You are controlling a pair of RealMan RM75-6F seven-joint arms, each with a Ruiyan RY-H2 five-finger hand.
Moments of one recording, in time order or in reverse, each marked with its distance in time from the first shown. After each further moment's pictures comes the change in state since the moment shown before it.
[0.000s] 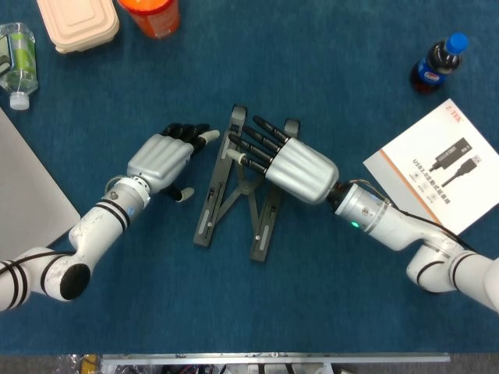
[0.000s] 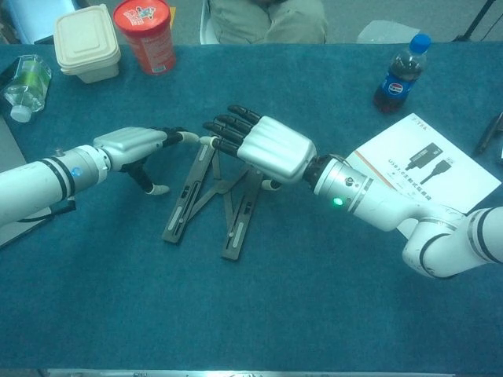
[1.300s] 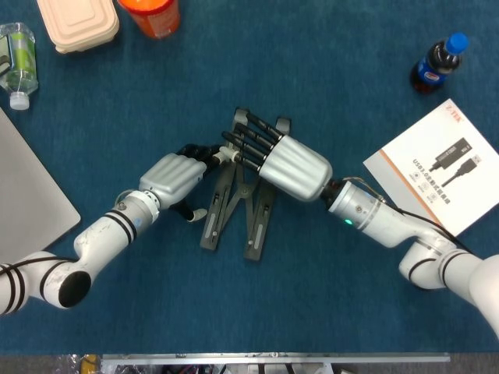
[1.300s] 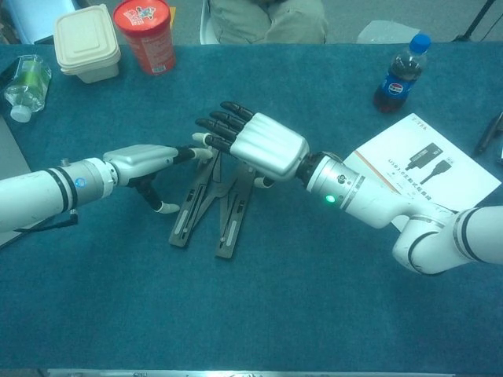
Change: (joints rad) left arm -0.009 0.034 0.008 -0.088 0.032 -0.065 -0.081; right arm 0.024 -0.056 0.000 0.102 0.004 0.026 0.055
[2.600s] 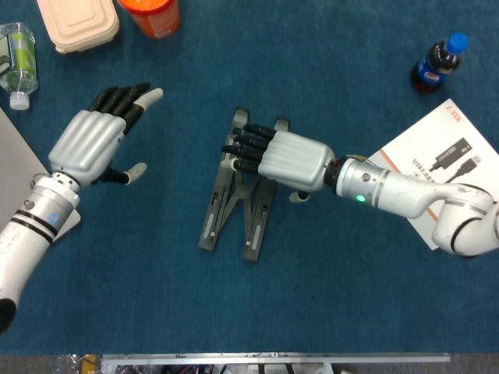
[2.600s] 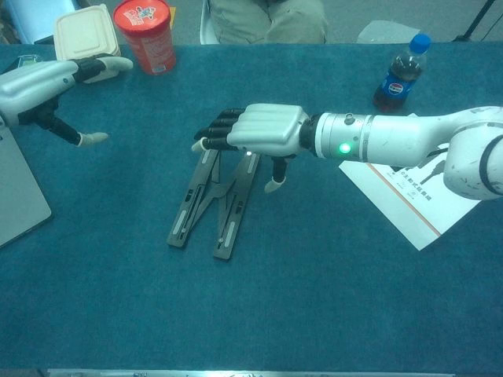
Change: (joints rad) left arm 0.172 0.343 -0.027 -0.258 0.136 0.337 -0.045; right arm 0.249 0.531 0.011 -0.738 0.045 -0.484 0.149
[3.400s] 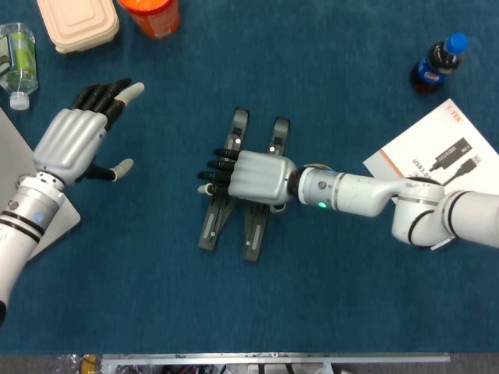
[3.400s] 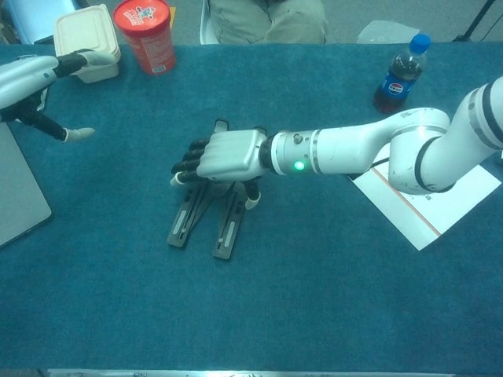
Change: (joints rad) left arm 0.039 0.012 -0.016 0.031 0.010 0.002 -0.072; right arm 0.146 -0.162 -0.032 0.180 -0.061 -0.095 0.060
